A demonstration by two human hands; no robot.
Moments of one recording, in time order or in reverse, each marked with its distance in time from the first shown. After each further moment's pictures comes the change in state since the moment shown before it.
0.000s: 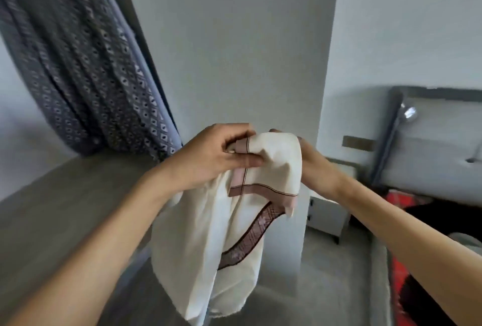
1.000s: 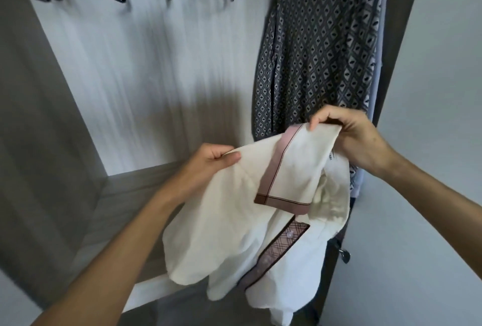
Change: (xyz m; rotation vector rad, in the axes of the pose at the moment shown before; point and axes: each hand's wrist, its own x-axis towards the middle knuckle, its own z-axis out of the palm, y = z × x) left_hand -0.255 -0.049 -0.175 -0.055 0.898 -0.426; right_hand 0.258 -0.063 0.208 0.082 -0.406 -0.569
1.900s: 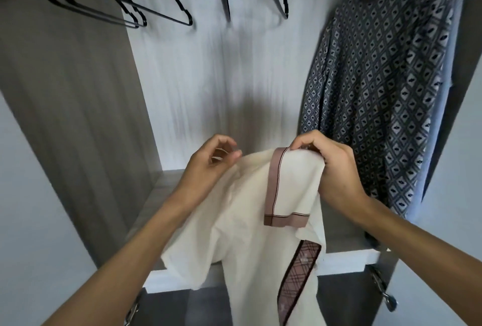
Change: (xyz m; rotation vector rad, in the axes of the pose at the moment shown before) left_hand -0.026 0.006 -0.014 0.279 0.485 0.091; right_hand 0.013 -0.005 0.076 0.003 0.135 -0.202
